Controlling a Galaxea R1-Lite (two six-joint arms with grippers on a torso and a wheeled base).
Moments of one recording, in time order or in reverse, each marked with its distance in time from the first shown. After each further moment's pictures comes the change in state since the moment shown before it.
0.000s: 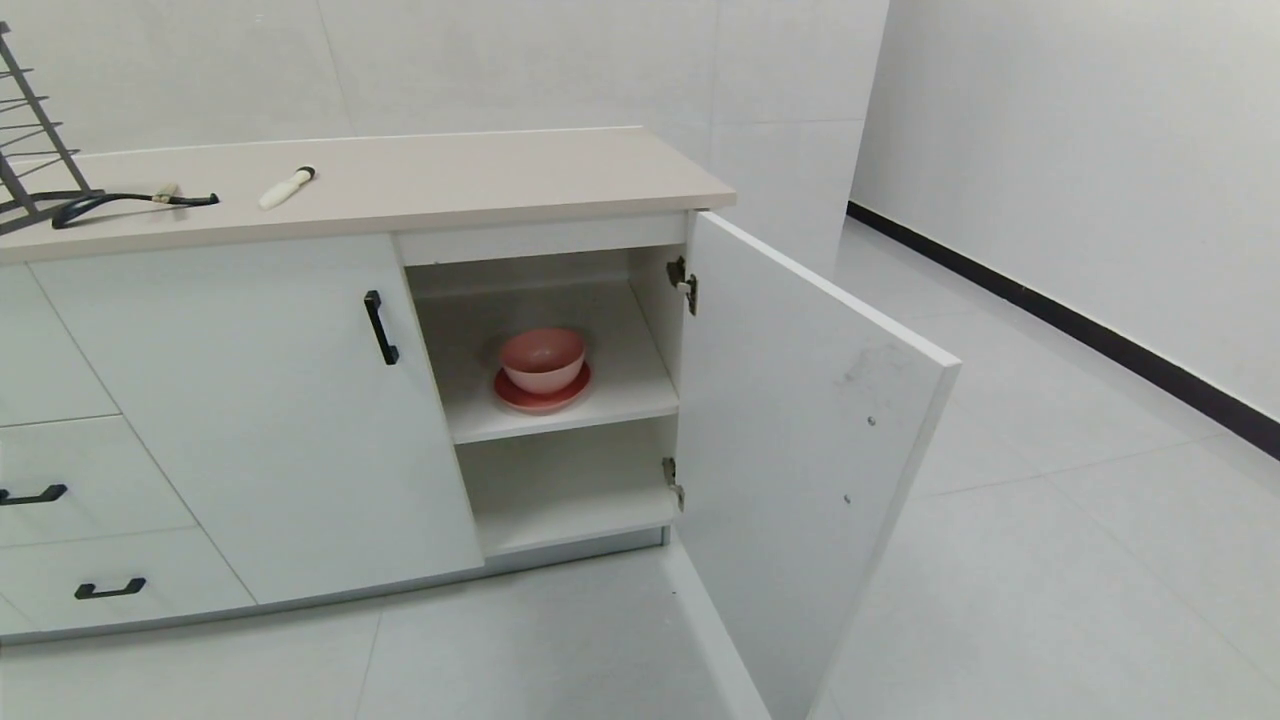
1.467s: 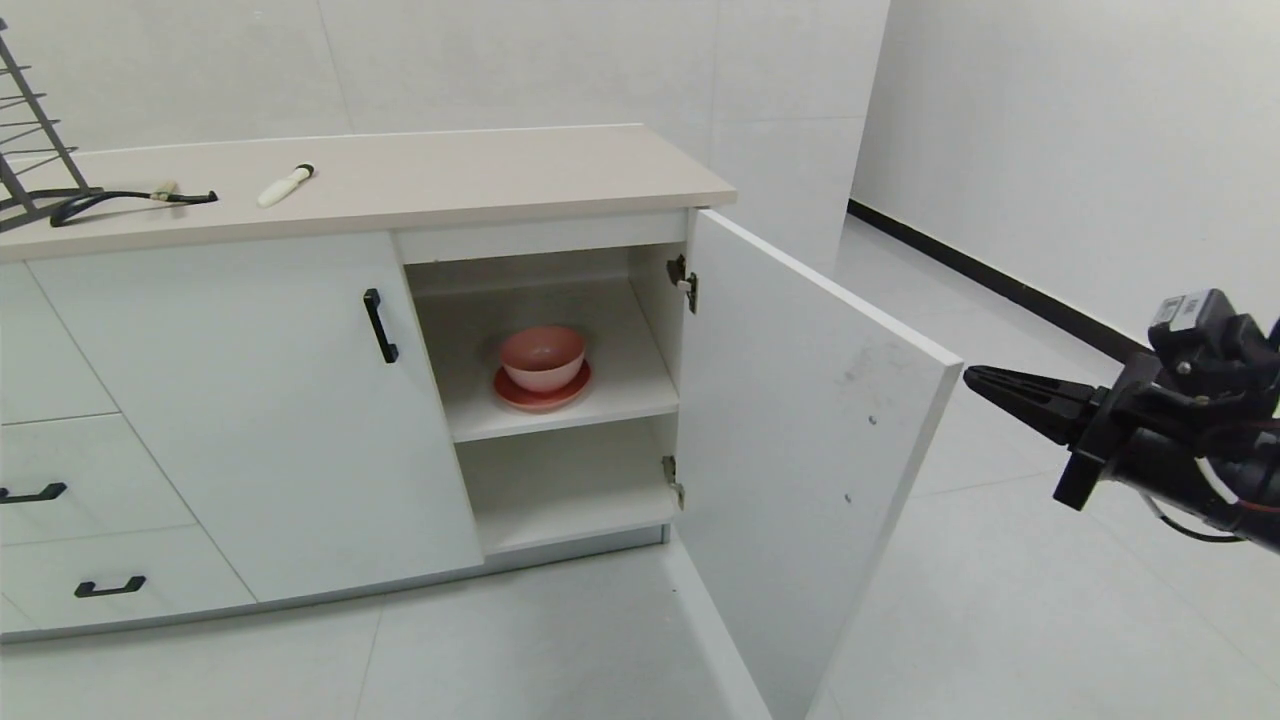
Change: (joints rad) left arm 0.000 0.000 0.000 -0.001 0.003 -0.002; right arm 0.110 1.262 -0.206 -0.941 0.348 -0.261
